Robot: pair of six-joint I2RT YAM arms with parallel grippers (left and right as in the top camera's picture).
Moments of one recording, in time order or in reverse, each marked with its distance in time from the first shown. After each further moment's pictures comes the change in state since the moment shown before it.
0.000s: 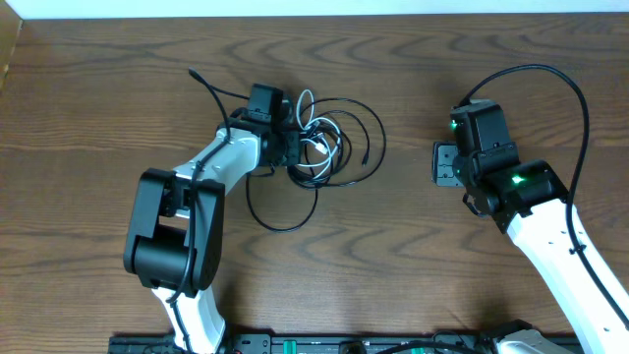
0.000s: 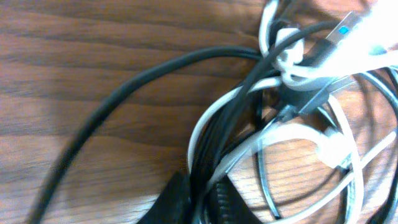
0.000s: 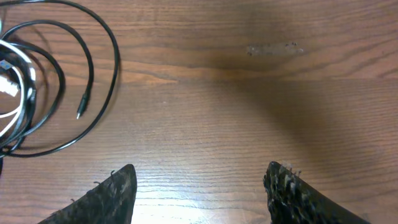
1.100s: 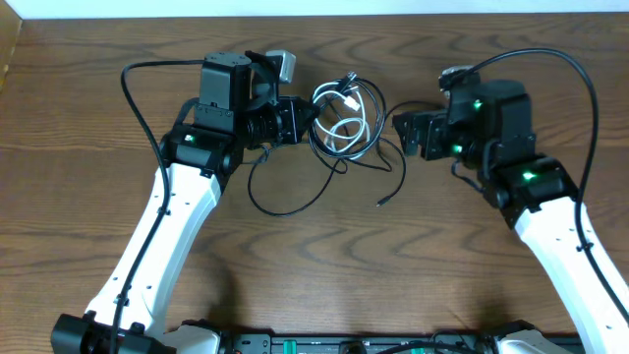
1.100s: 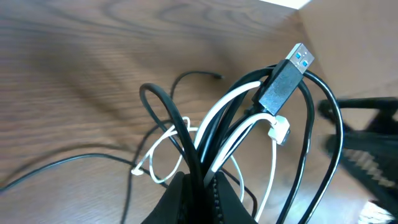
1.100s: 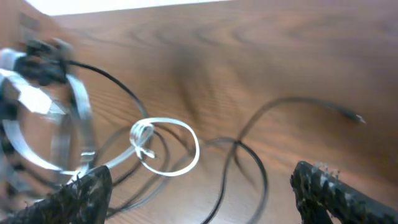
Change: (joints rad) left arm -0.003 -0.505 0.072 -0.095 0.346 -0.113; right arm -0.073 -0.001 0.000 0.369 -0.505 -0.051
